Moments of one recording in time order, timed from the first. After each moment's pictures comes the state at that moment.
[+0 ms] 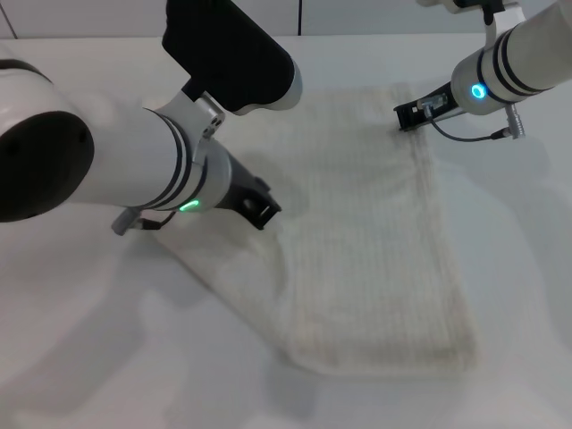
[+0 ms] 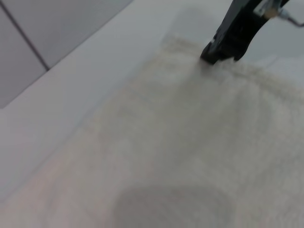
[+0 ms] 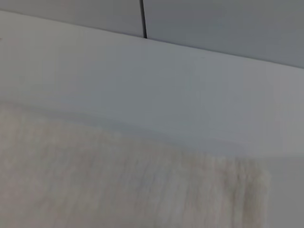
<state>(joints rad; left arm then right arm) -0.51 -2.07 -1.16 -1.60 2.83 -1.18 0.13 0.97 2.07 -1.20 -0.53 -2.73 -0.79 2.83</state>
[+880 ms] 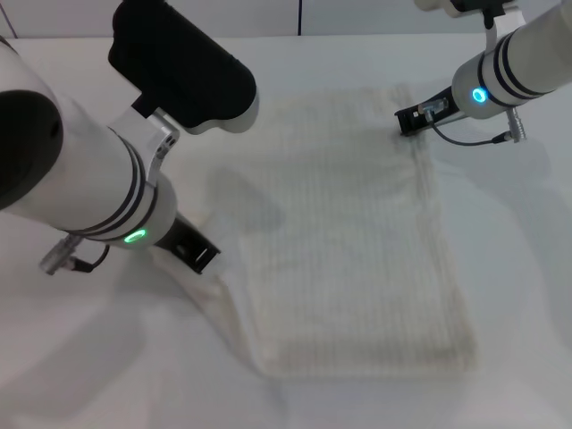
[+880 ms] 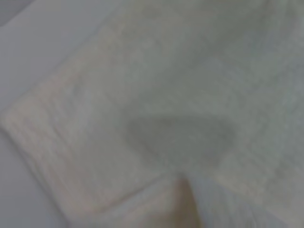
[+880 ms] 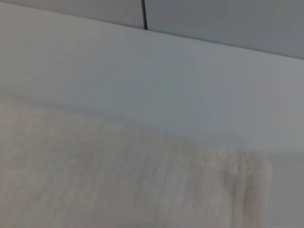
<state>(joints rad) -0.51 -2.06 -1.16 -1.78 2.89 -1.60 -0.02 0.96 2.07 -1.21 -0.53 -2.73 -0.80 2.83</state>
